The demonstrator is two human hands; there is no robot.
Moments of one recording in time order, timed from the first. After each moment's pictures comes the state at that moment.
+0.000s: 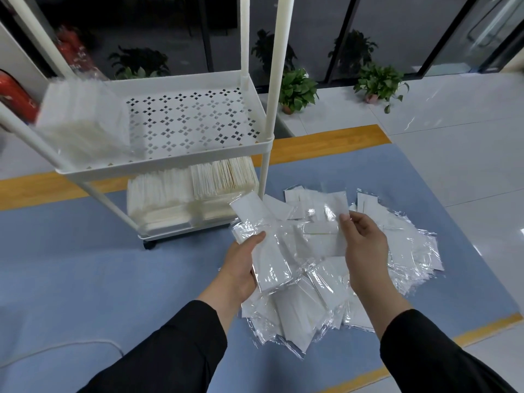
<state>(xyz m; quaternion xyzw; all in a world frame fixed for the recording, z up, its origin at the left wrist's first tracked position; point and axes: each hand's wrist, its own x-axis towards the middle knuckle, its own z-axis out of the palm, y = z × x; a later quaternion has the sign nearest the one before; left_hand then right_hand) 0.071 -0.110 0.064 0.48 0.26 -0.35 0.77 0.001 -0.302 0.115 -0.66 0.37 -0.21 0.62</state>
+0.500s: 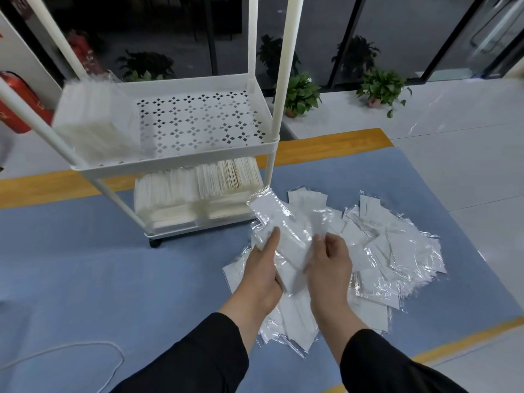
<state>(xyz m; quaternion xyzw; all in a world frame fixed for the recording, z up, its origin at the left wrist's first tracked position) 0.037 -0.133 0.091 0.42 0.23 -0.36 0.80 -0.005 -0.229 0.087 -0.64 0.43 -0.21 0.60</state>
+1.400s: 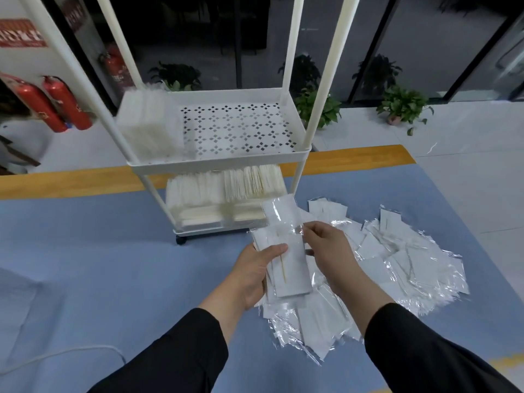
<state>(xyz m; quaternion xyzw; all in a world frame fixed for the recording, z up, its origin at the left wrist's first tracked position) 0.055 -0.064 0.090 0.49 0.14 -0.34 0.79 0.033 -0.219 0.128 -0.75 0.26 0.00 0.60</state>
